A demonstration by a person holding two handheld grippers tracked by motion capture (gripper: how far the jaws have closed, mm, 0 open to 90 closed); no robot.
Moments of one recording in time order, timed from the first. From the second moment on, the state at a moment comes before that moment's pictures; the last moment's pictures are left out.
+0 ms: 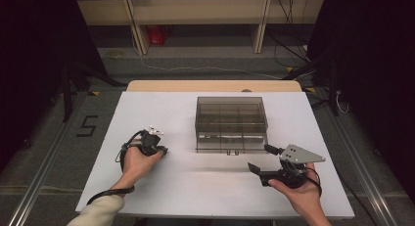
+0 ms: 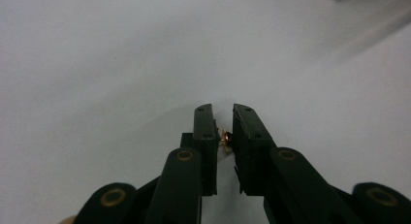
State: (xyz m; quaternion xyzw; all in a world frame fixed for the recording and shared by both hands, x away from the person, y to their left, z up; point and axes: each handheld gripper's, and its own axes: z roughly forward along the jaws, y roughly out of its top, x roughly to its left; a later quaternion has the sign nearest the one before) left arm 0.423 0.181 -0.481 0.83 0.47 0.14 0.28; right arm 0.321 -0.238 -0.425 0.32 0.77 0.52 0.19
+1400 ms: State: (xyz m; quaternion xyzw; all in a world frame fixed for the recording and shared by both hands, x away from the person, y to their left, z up) left arm 0.414 0.180 -0.466 0.80 0.45 0.18 0.35; right arm 0.321 -0.238 -0.425 0.32 0.77 0.52 0.19
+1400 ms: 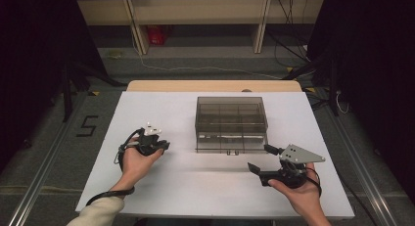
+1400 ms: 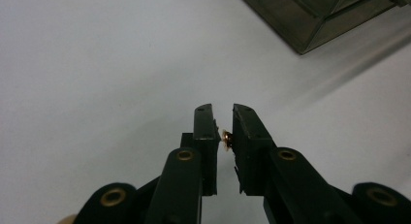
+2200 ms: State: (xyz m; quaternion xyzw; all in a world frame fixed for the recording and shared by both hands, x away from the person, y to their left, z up) left arm 0.407 0.175 -0.450 0.78 0.41 0.20 0.43; right arm 0.321 -0.238 -0.426 0.32 0.77 0.52 0.19
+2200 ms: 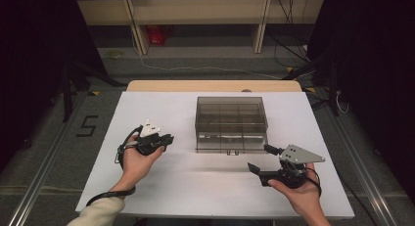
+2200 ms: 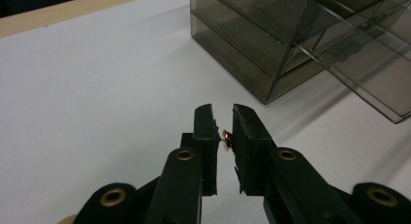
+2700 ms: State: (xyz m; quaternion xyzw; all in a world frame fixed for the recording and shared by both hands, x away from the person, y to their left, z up) left arm 0.404 0.170 -0.449 0.78 0.39 0.22 0.45; right arm 0.321 -0.238 -0.425 0.32 0.77 0.52 0.19
